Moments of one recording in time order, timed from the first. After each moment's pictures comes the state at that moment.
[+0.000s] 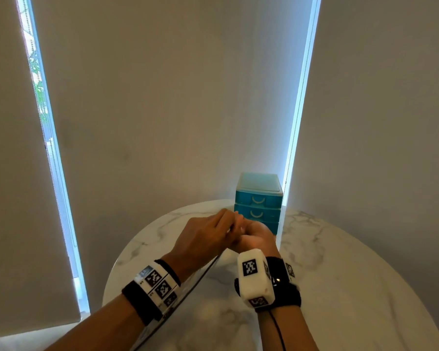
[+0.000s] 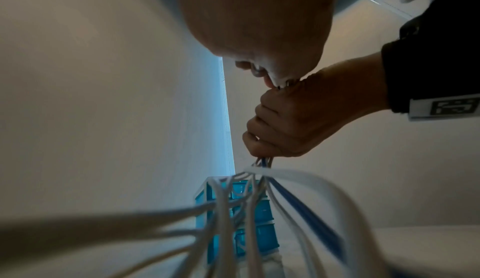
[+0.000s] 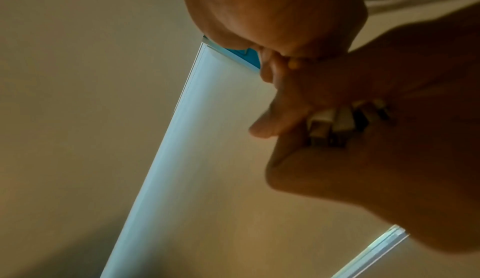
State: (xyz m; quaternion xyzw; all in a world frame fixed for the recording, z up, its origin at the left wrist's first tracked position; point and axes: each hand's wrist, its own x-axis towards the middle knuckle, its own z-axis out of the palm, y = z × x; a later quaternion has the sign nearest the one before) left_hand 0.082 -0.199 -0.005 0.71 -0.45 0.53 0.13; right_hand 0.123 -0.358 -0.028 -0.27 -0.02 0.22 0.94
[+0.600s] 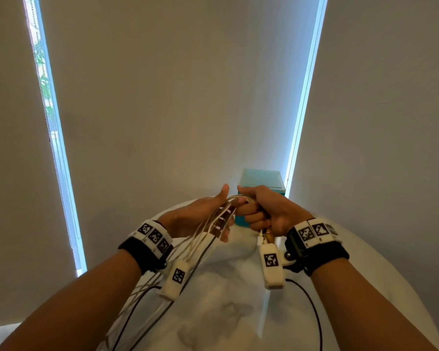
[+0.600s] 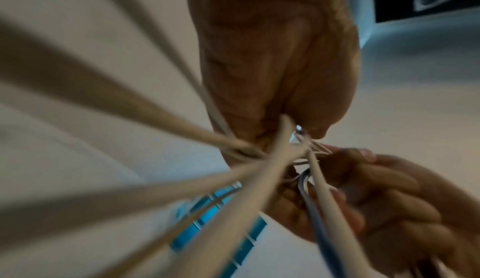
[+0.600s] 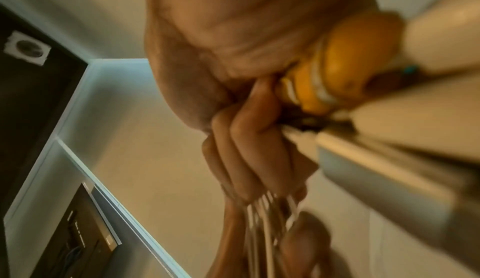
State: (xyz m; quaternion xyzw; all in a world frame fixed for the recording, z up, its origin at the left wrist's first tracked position) left_hand 0.126 -0.179 0.033 0.70 -0.26 -0.25 0.62; right_hand 0.088 -0.384 0.072 -0.63 -0.02 0.27 0.73
